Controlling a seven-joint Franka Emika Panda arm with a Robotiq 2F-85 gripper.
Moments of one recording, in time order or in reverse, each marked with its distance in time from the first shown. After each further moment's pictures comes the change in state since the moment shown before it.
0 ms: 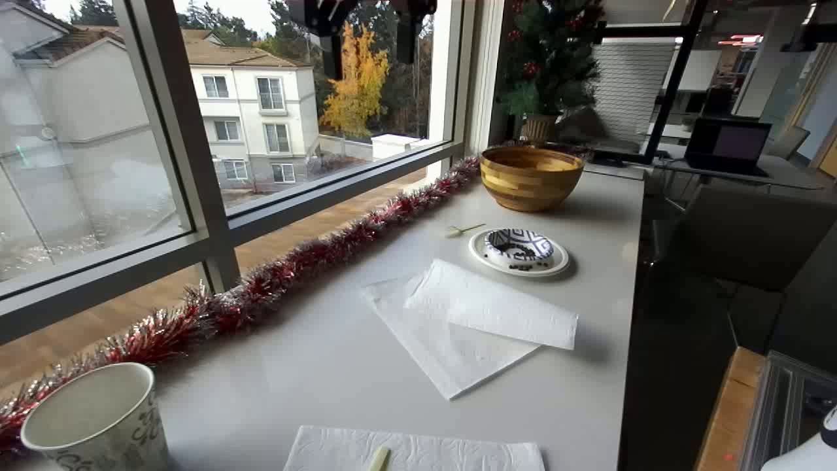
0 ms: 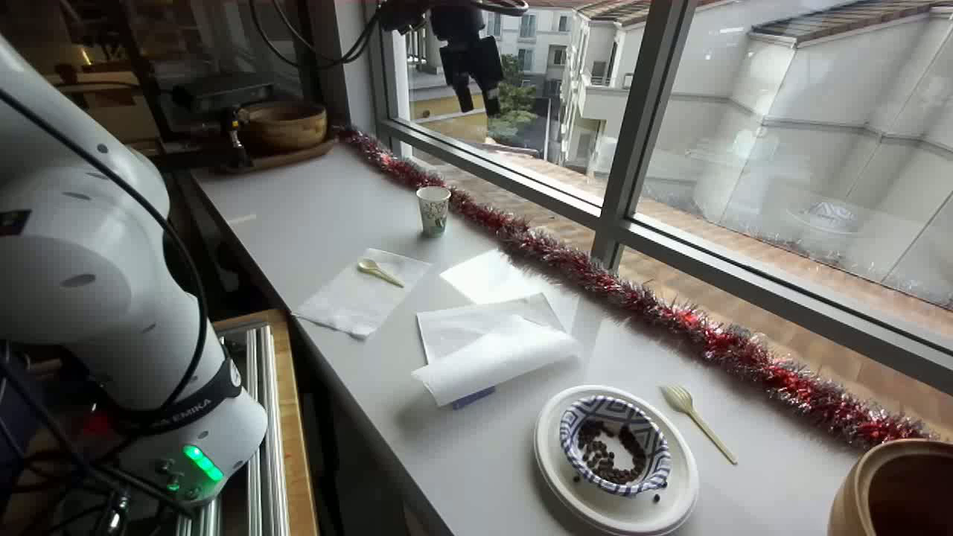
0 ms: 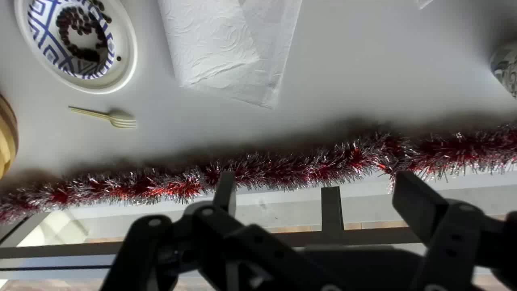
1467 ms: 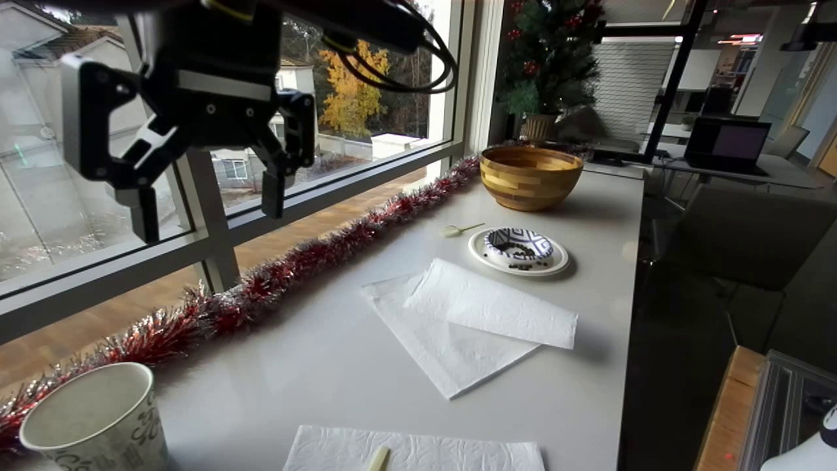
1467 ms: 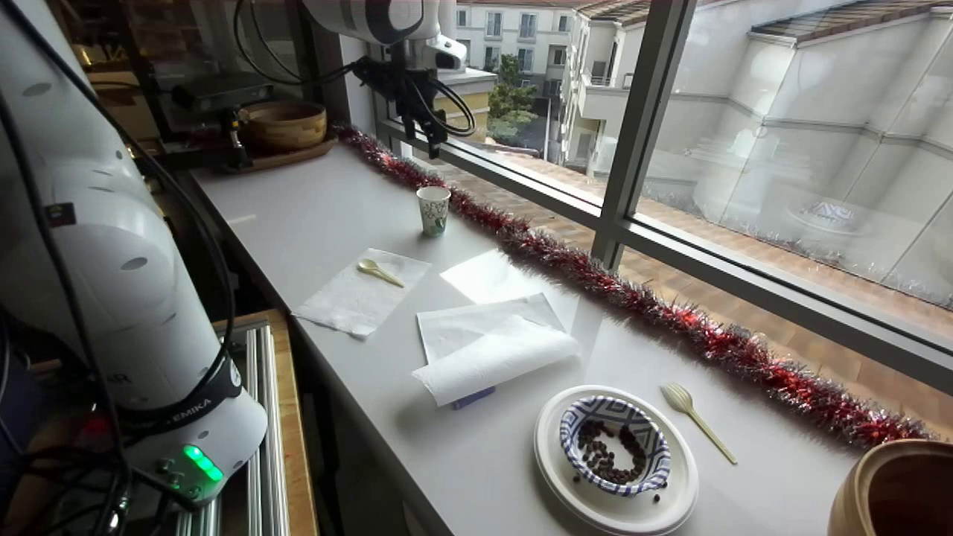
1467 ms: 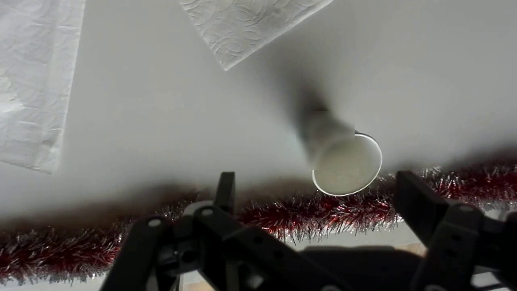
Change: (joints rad) arm 0.252 0.258 -0.017 -0.033 0.292 0.290 -0.082
